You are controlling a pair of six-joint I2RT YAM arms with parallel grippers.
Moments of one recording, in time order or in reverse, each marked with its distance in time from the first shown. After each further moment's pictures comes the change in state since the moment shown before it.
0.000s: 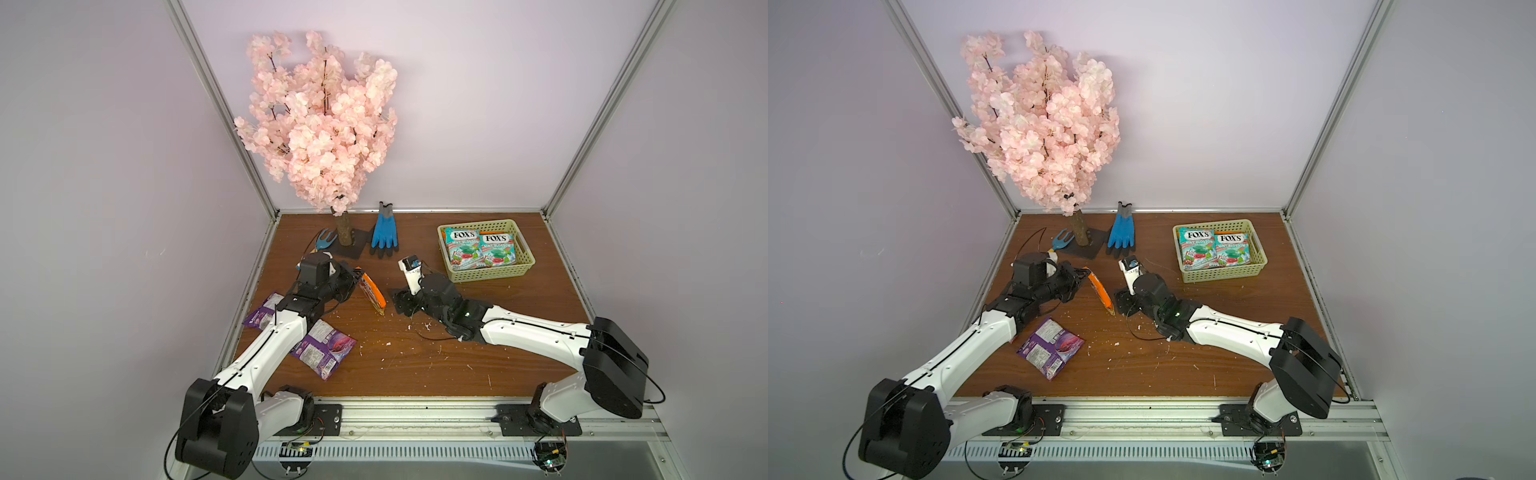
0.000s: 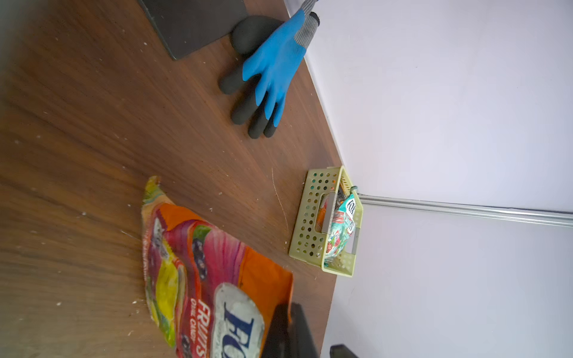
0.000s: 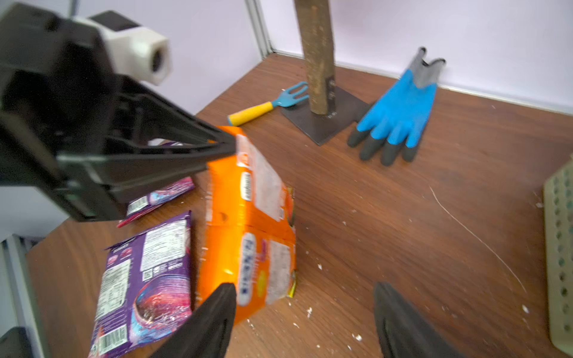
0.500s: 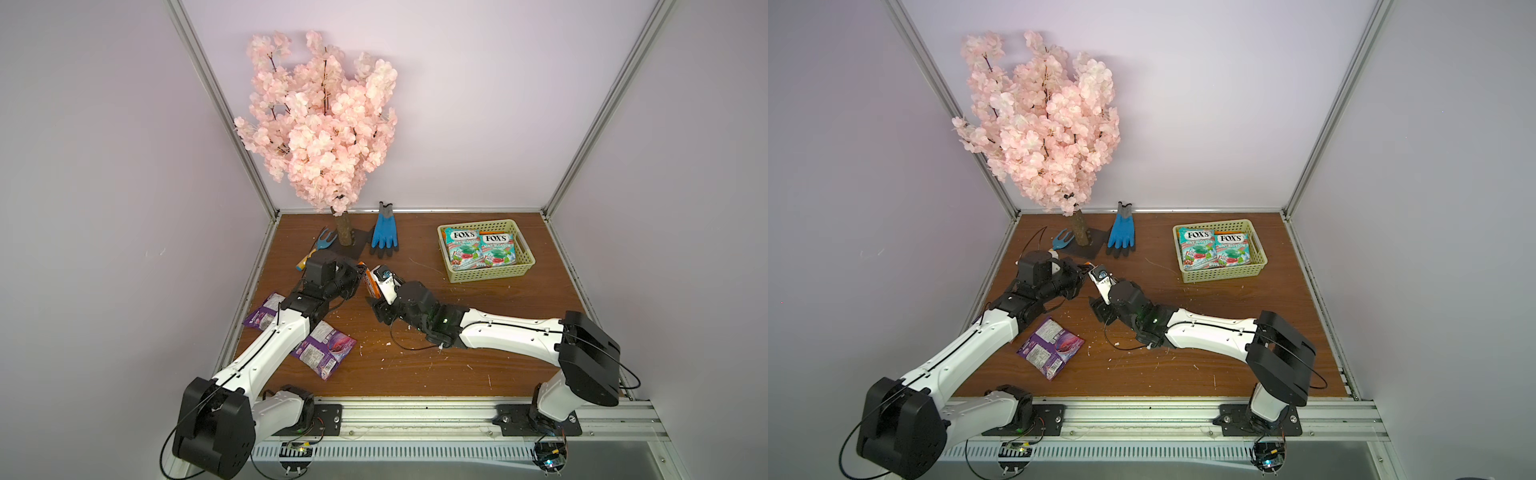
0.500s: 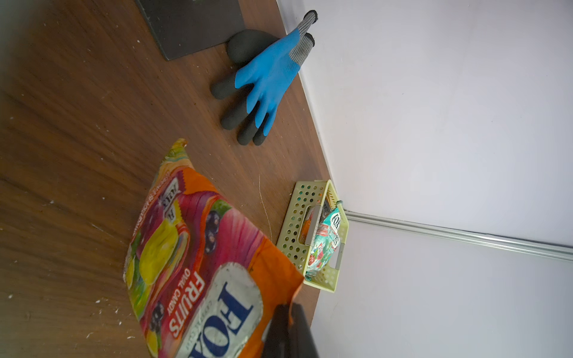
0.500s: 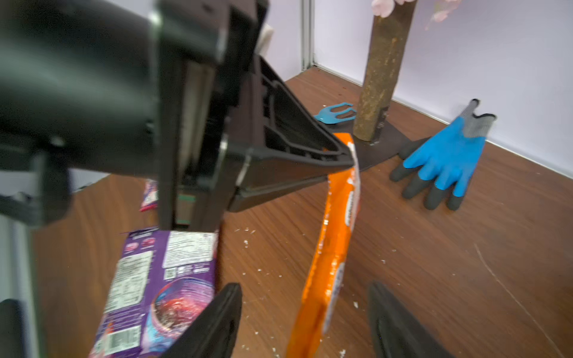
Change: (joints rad) left arm -0.052 0.000 0.034 -0.005 -0.094 -0.087; right arm 0.086 0.127 0.114 0.024 0.094 -0.130
